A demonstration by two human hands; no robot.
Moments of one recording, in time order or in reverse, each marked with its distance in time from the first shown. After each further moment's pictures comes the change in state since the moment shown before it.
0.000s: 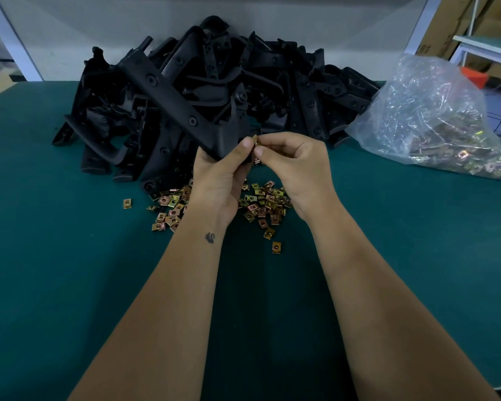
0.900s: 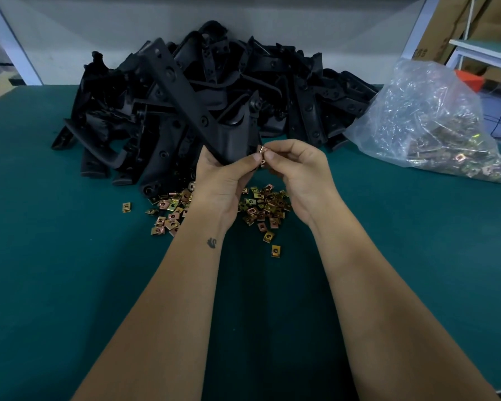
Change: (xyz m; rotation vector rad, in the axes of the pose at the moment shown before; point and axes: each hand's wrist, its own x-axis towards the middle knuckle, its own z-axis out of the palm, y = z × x) left_hand 0.002 -0.002 -0.002 0.137 -0.081 0.020; right_hand 0.004 0.007 -0.006 0.239 0.005 0.204
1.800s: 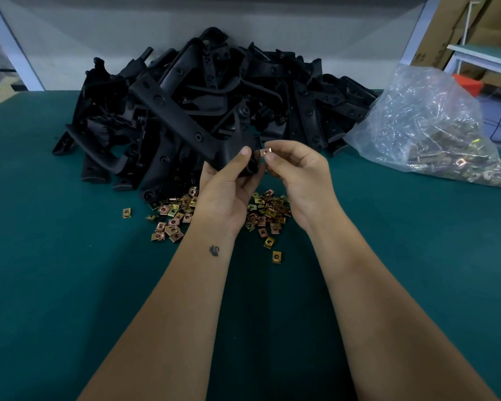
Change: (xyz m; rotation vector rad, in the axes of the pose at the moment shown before) left_hand -0.006 -0.001 0.010 -0.263 0.132 -0.102; right_hand 0.000 0.001 0.003 -0.016 0.032 -0.077
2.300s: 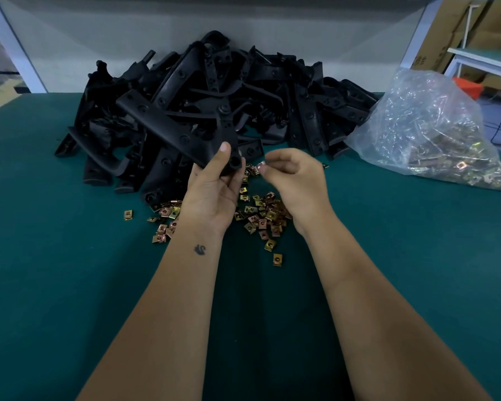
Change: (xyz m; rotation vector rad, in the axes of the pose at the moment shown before) left_hand 0.006 0.015 -0.012 -0.065 0.020 0.001; right_hand -0.002 0.002 0.005 -0.312 0.062 0.026
